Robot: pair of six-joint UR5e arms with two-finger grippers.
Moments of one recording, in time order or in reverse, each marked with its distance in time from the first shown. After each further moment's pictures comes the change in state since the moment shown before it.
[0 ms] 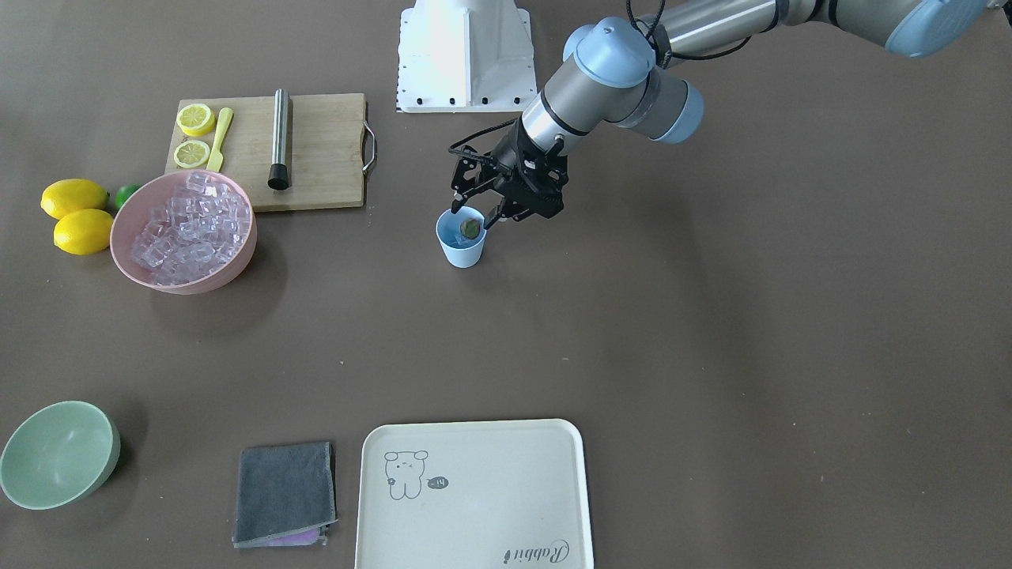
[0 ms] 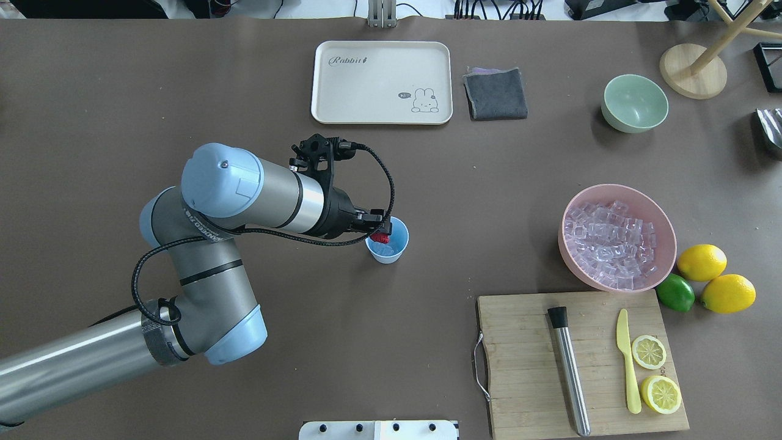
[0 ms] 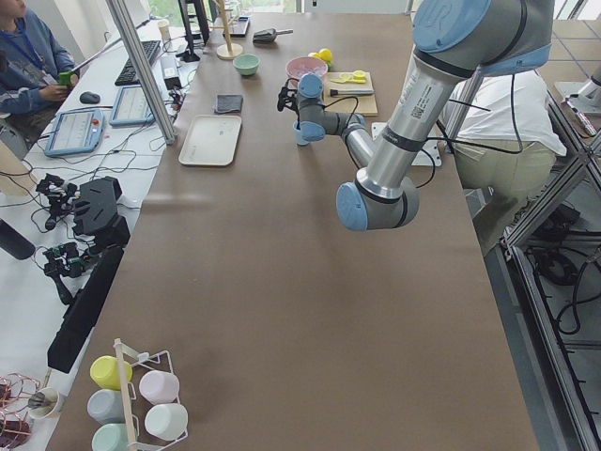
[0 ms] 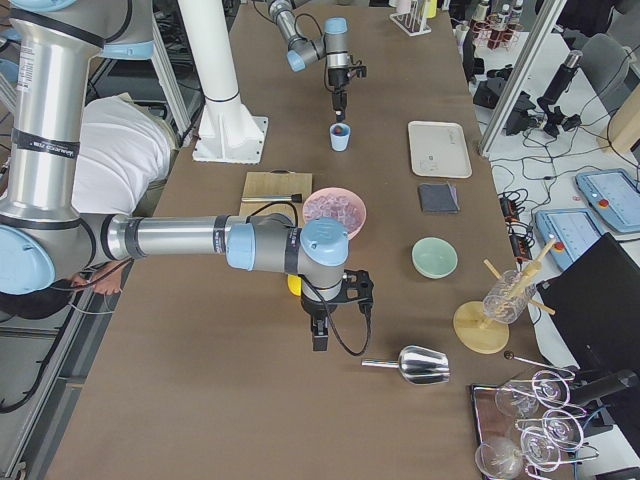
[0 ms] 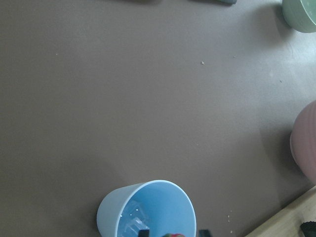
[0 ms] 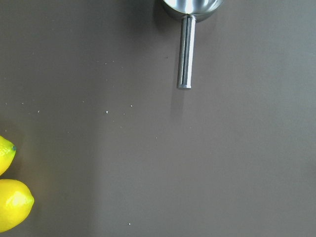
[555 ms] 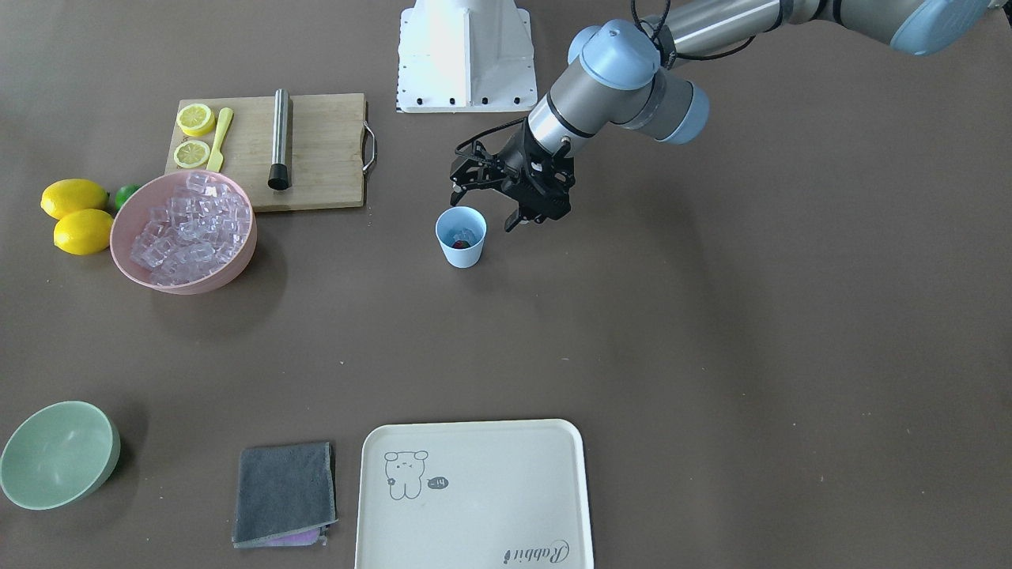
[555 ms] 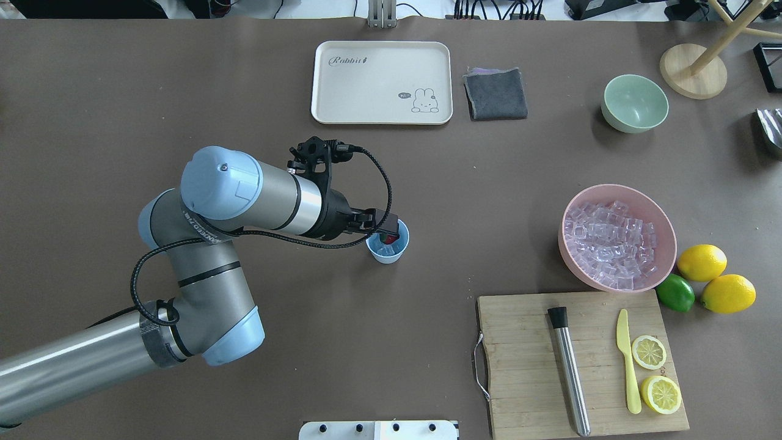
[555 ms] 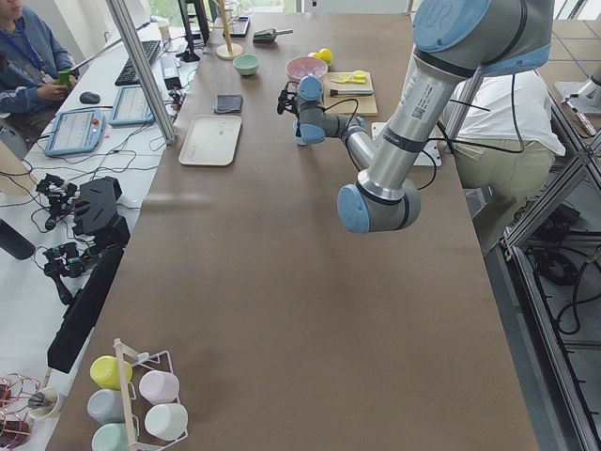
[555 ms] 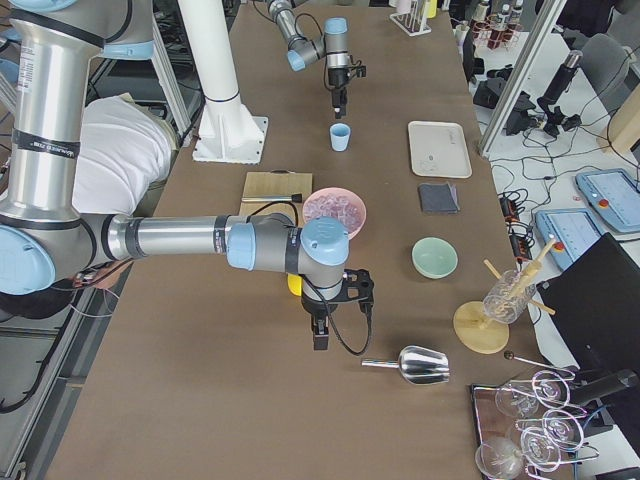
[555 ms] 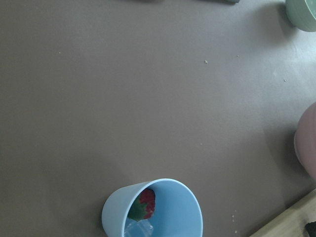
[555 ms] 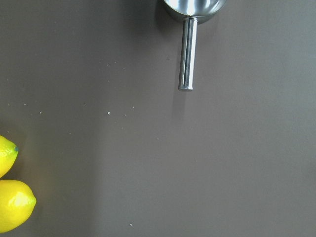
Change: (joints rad) left arm -0.013 0.044 -0.011 0.003 -0.006 0.000; right arm 0.000 0.001 0.001 0.000 0.003 0.000
